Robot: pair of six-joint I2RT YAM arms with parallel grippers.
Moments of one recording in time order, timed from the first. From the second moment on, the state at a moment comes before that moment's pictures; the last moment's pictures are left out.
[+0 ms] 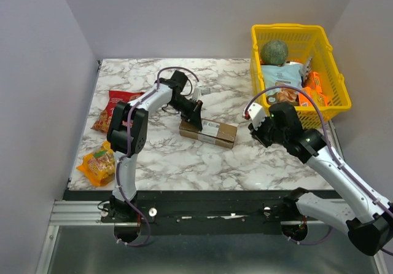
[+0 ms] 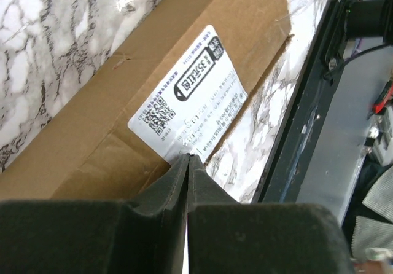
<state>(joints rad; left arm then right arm) -0.39 2.11 1.66 -0.91 0.90 0.29 0.55 0.99 0.94 -0.69 -0.06 -0.42</state>
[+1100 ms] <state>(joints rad) -0.59 1.55 1.38 -0.40 1.02 0.33 0.54 1.05 1.06 -0.42 -0.65 -0.49</state>
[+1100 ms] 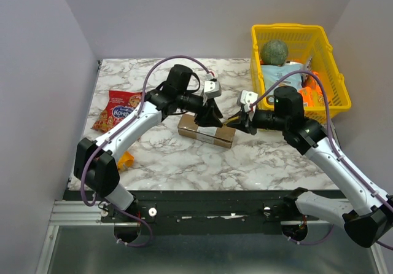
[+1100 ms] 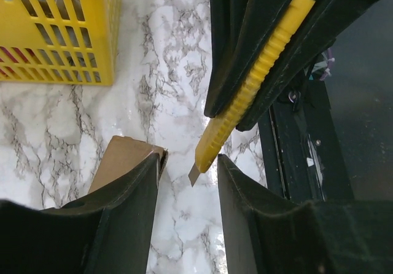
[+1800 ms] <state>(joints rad) -0.52 1.62 1.42 -0.50 0.94 0.30 0.53 1.15 1.17 -0.33 -0.46 -0.27</state>
